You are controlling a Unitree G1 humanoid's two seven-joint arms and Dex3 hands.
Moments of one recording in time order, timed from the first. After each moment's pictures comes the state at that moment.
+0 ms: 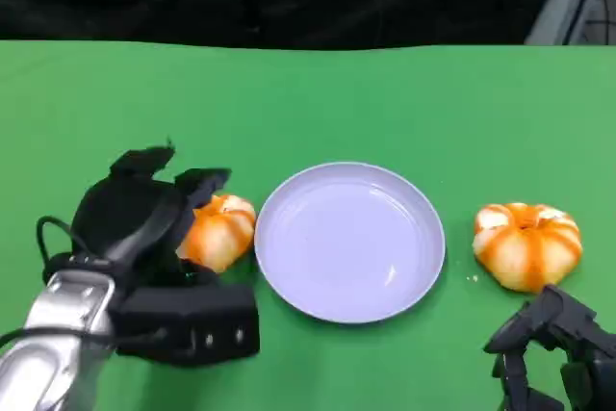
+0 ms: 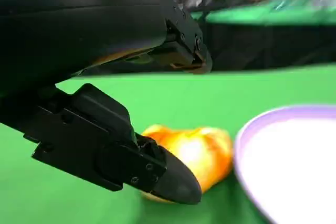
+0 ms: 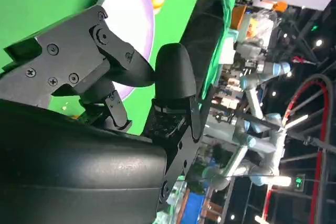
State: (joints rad) left arm -0.30 0.32 -0.30 0.27 0.95 0.01 0.06; right arm 0.25 0.03 0.01 0.21 -0.13 -0.88 -0.05
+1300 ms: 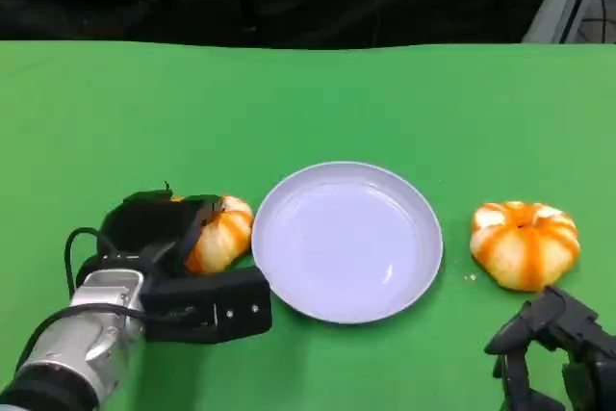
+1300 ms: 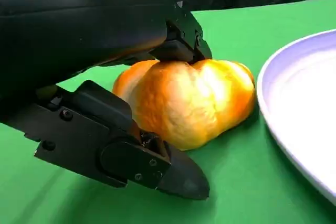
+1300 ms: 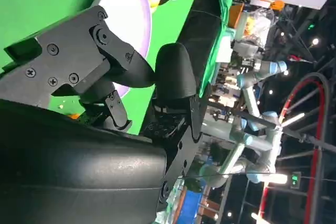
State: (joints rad) left arm -0.52 0.25 -0.48 0.83 0.79 -0.04 0.24; right arm 0.27 0.04 0.01 0.18 -0.14 -0.88 -0.05
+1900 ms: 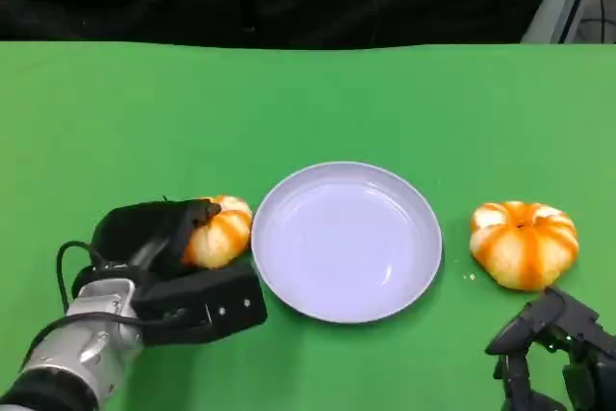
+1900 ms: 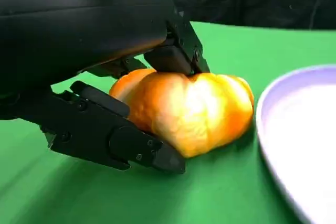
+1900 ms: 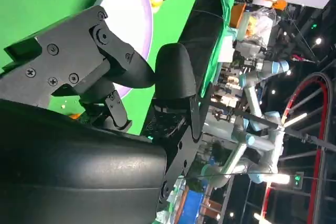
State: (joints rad) left arm -0.53 0.22 -0.44 0.94 0.70 -0.13 0.38; right arm 0.28 0.04 0.01 0.17 -0.13 -0.86 -0.05
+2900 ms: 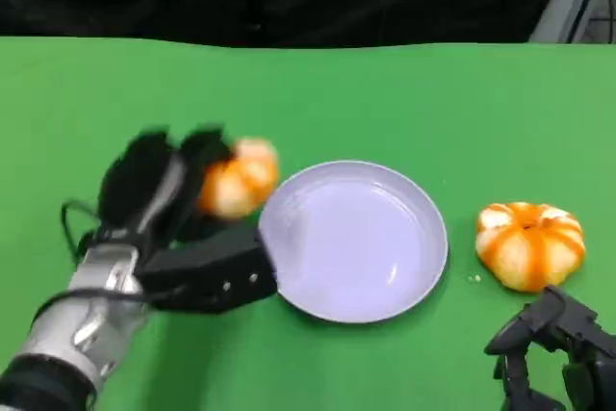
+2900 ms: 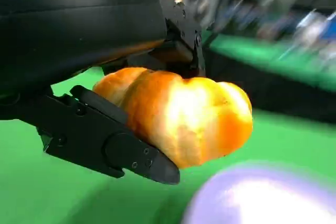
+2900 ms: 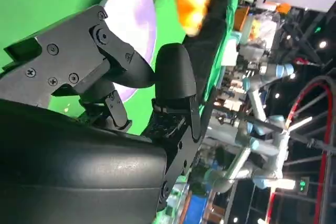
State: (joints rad) left arm -0.51 0.26 -0.39 0.61 0.69 -0.19 0.44; right arm 0.27 0.03 0.01 0.18 -0.12 -0.87 -0.04
